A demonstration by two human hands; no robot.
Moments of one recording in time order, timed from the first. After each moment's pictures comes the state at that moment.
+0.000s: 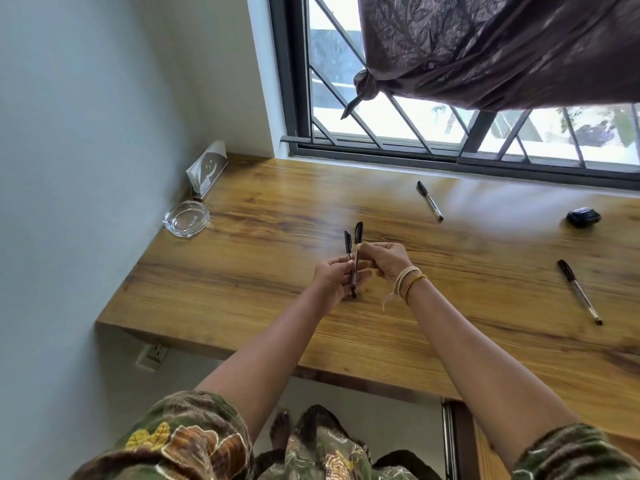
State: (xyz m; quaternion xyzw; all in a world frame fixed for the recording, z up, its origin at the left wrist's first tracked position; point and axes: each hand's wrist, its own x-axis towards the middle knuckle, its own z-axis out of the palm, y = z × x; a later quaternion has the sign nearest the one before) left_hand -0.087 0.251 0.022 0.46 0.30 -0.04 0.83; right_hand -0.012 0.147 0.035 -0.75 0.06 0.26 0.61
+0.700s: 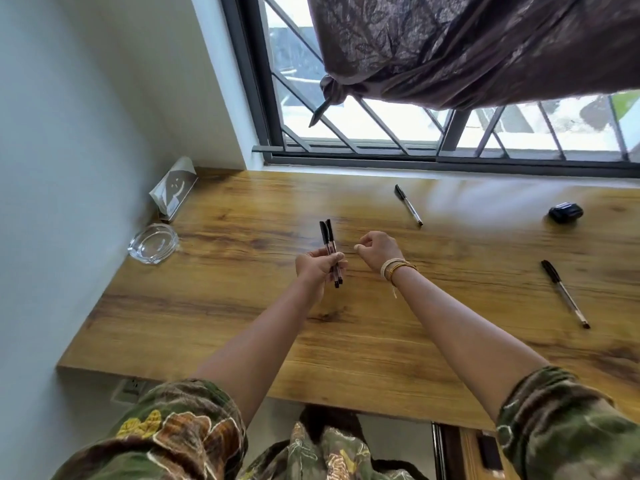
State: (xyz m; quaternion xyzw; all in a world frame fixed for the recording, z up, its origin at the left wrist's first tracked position) left_hand -0.018 0.250 0.018 0.53 0.36 0.03 0.77; right_hand 0.072 0.129 0.009 -0.92 -0.10 0.14 0.34
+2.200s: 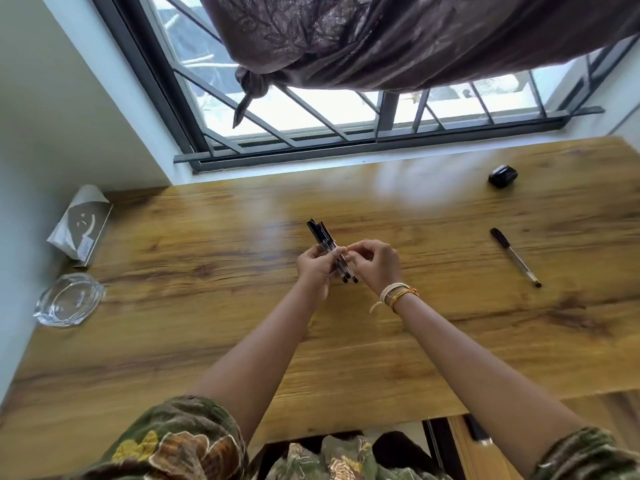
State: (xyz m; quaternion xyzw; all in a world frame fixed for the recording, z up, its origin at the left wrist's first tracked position) left_hand 0.038 0.195 -0.012 0.50 0.29 -0.06 0.82; right_hand 0.046 0.068 -0.006 -0.89 -0.04 -0.03 0.46
